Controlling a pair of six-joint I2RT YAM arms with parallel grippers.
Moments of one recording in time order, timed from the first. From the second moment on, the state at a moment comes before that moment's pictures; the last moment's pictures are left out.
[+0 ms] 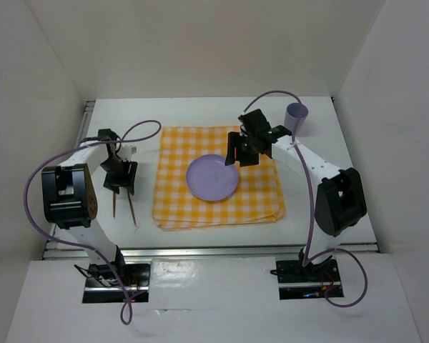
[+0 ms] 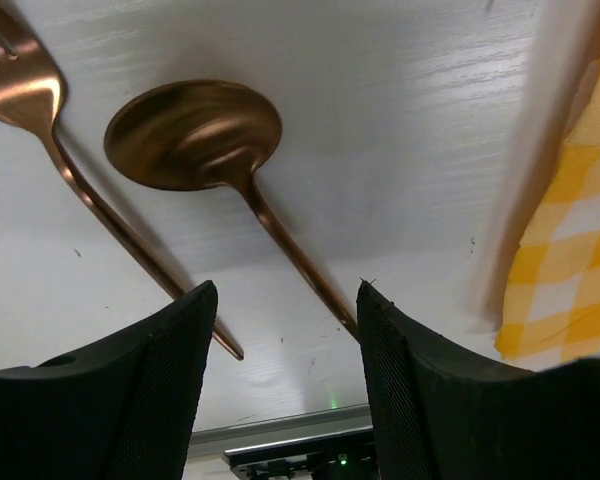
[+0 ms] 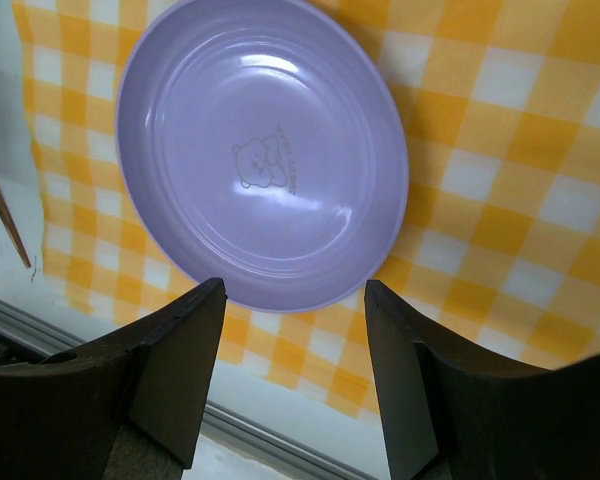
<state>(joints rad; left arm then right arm) 0.15 1.77 1.18 -0.90 0.15 0.21 0.48 1.69 1.38 -0.64 -0.16 0.46</state>
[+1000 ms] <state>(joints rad) 0.08 1.91 1.26 -0.92 0.16 0.21 0.48 1.62 1.34 -0.64 -0.10 0.47</state>
